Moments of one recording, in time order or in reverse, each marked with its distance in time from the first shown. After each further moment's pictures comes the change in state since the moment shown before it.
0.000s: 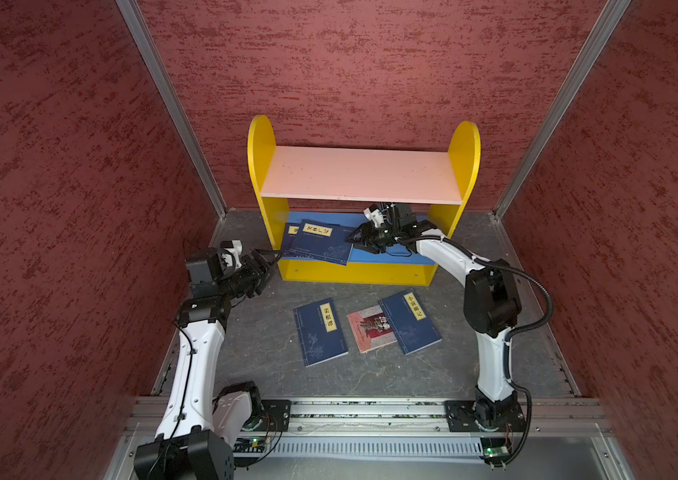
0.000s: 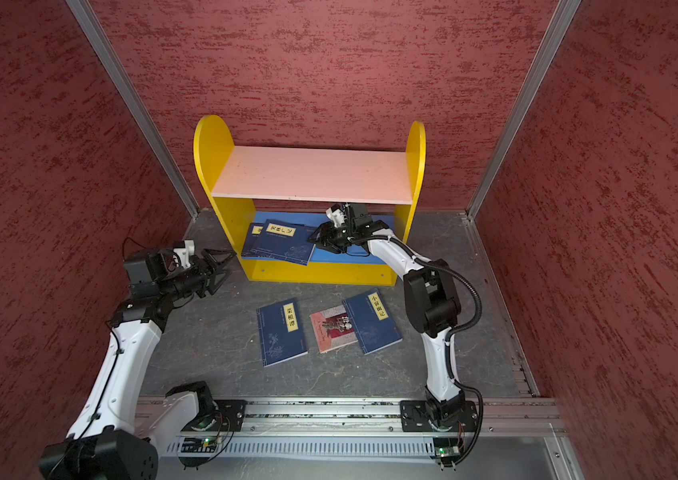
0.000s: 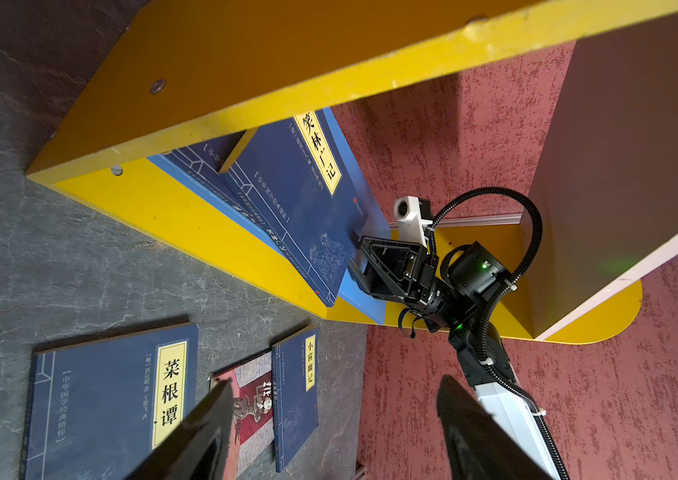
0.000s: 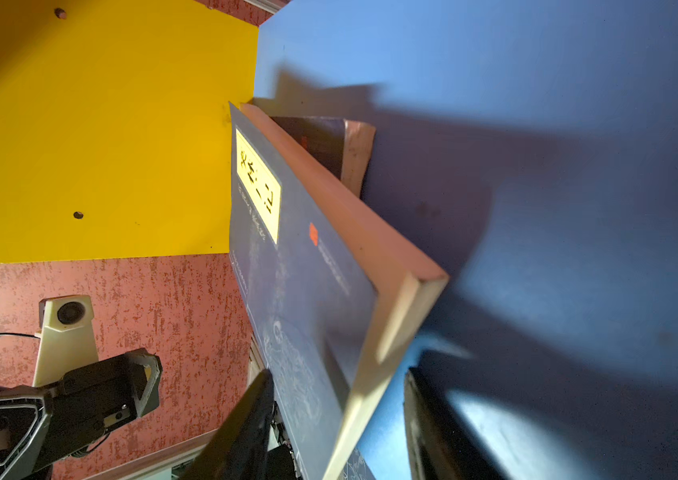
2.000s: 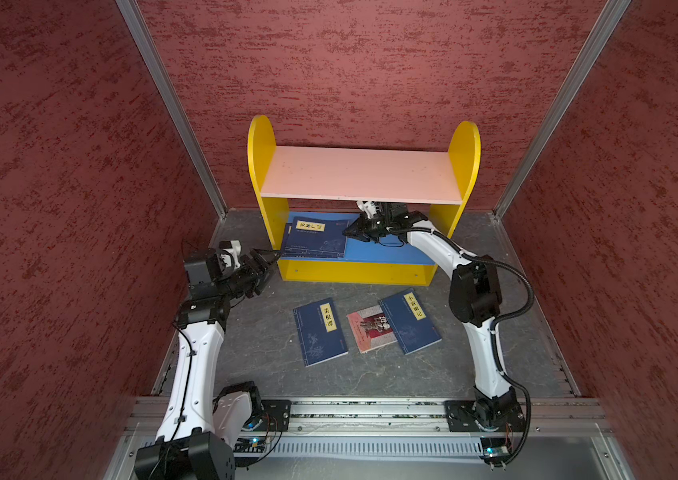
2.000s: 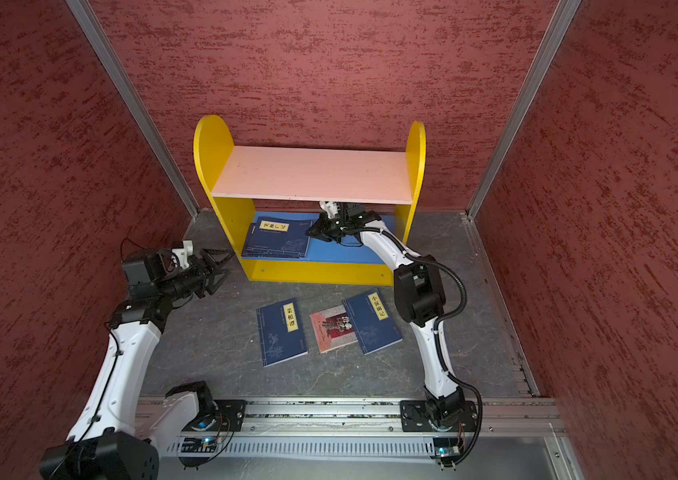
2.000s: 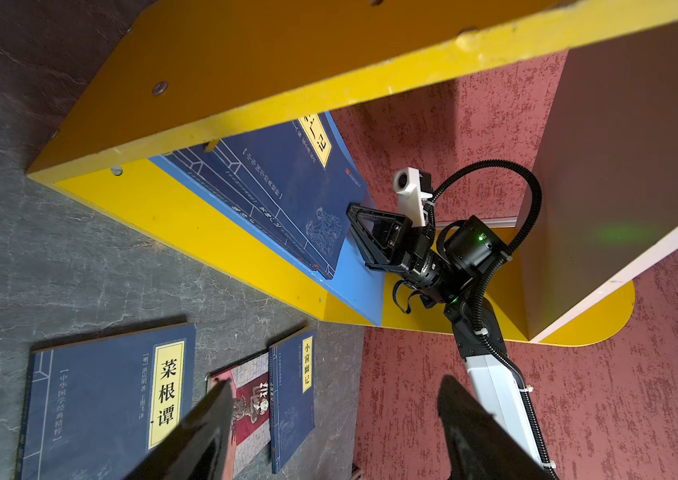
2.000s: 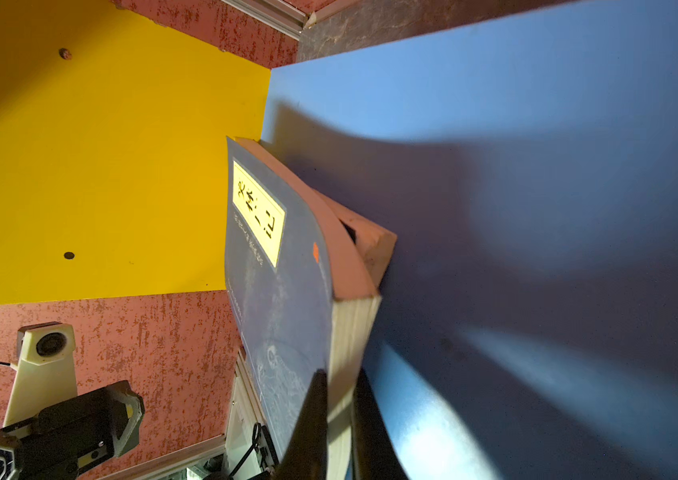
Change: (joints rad) left arm 0.008 -0.008 0.000 -0.001 0.001 -0.010; right arm 0.014 0.172 0.294 -0.120 0.013 -0.083
